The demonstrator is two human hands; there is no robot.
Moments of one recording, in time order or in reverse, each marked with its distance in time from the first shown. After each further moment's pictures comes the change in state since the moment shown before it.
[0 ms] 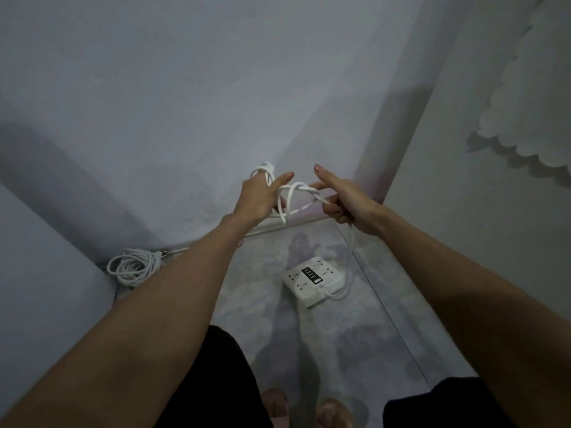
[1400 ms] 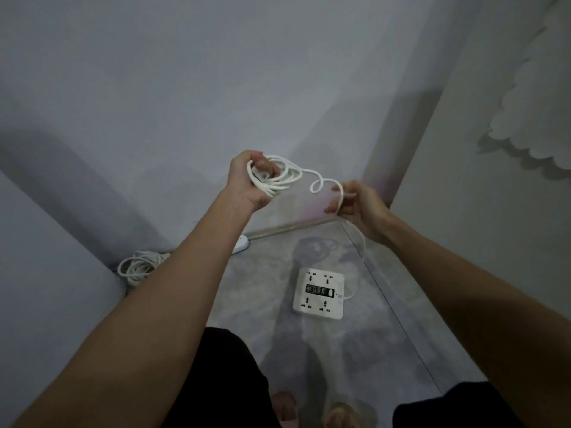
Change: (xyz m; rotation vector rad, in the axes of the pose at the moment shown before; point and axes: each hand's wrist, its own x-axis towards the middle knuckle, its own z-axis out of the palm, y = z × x) left_hand 0.005 0.038 -0.040 -1.574 -0.077 -0.605; right_hand 0.012 0.016 0.002 0.379 0.211 0.027
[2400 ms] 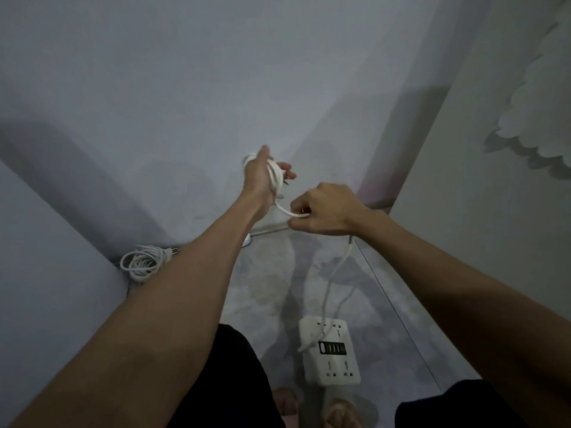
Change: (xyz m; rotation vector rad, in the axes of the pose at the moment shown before) left_hand 0.021 -0.021 -0.014 0.687 0.089 0.424; right_hand -0.031 -0.021 0.055 -1.574 -0.263 -0.681
